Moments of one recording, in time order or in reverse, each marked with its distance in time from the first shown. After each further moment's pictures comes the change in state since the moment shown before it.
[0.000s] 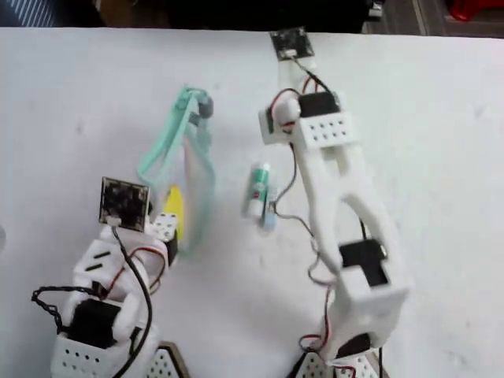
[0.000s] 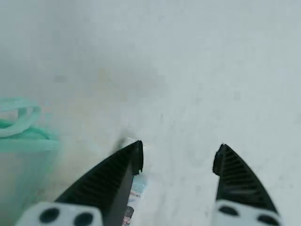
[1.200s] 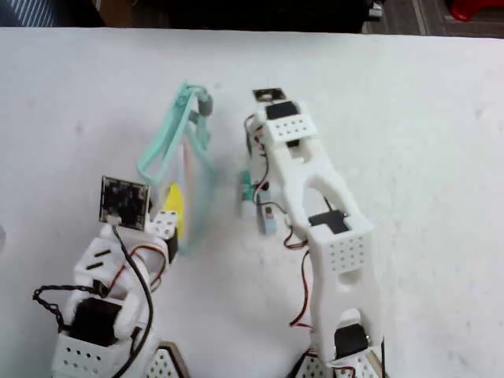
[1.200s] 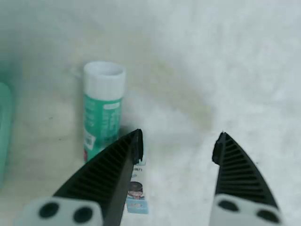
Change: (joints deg) left arm -0.1 0.4 0.4 -2.4 0.0; right arm -4.7 20.1 -9.9 15.8 -7.1
